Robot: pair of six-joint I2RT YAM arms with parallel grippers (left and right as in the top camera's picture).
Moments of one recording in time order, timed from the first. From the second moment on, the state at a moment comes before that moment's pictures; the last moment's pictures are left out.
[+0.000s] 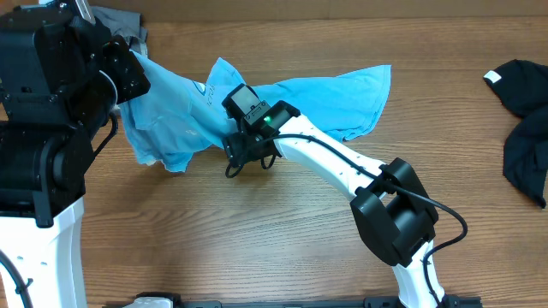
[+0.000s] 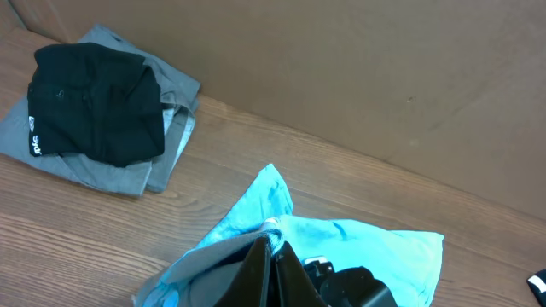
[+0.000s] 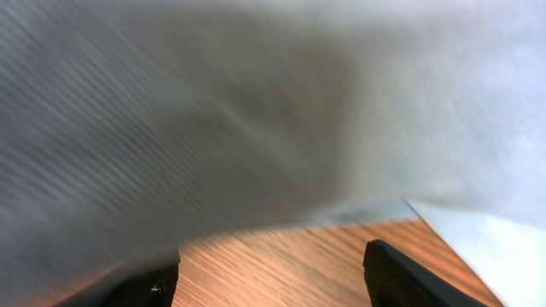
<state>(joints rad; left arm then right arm) -0.07 1.41 2.08 -1.23 -0.07 -0.44 0.75 2.15 1.73 -0.77 -0.13 0.37</state>
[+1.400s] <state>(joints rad) -0.07 1.39 2.10 -1.21 0.06 -0.44 0.75 2.16 1.64 -0.59 -0.09 0.36</state>
